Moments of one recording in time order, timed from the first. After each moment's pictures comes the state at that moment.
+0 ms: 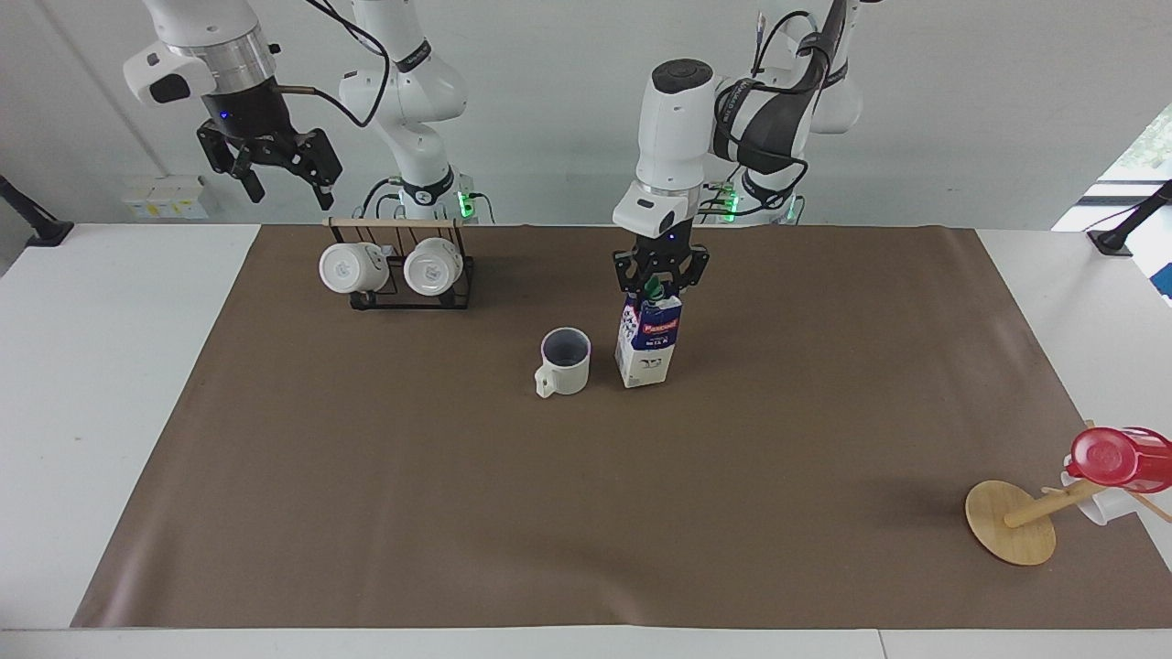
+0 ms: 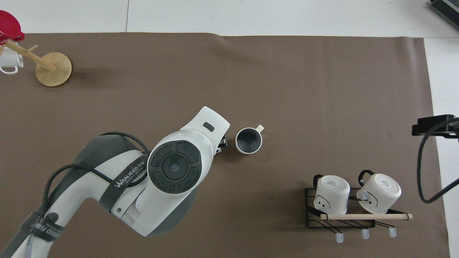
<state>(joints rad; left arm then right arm) -0.38 0.06 -0.31 -1.92 0.18 2.15 -0.86 0.08 -0.15 -0.09 -1.61 -0.02 1.53 0.15</state>
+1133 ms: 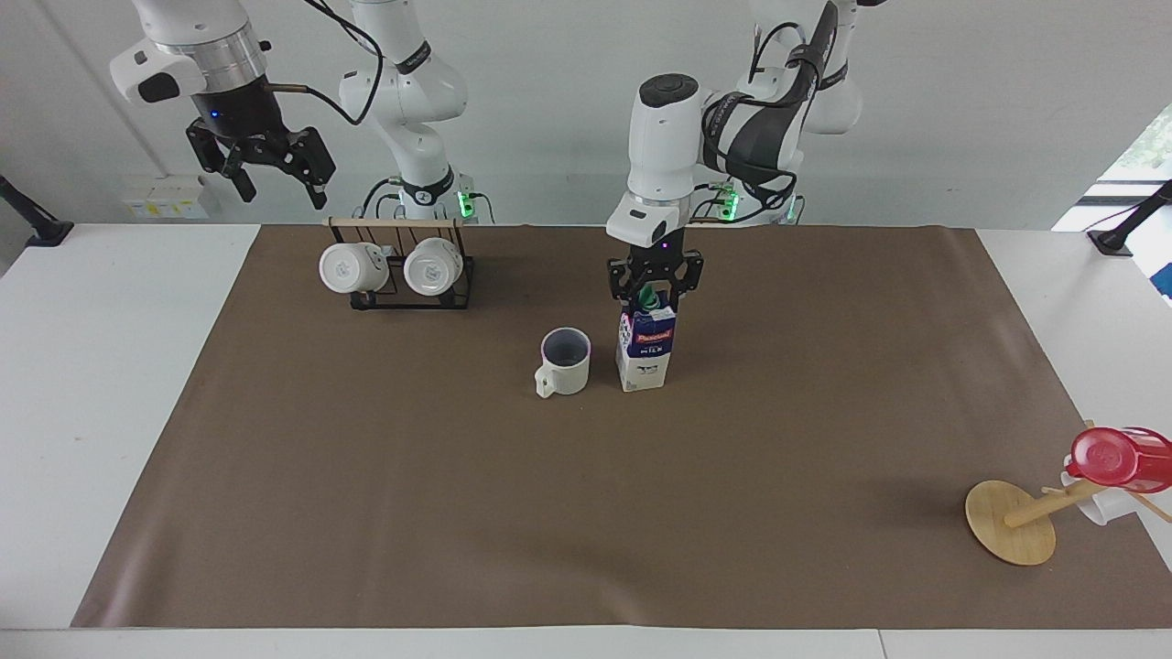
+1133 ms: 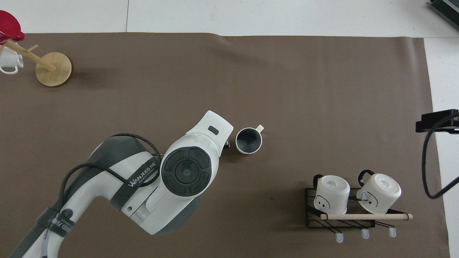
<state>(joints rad) -0.40 0.07 -0.31 -1.94 0.21 2.18 -0.91 0.08 -0.10 -0.09 -1.56 -0.03 1.50 0.13</state>
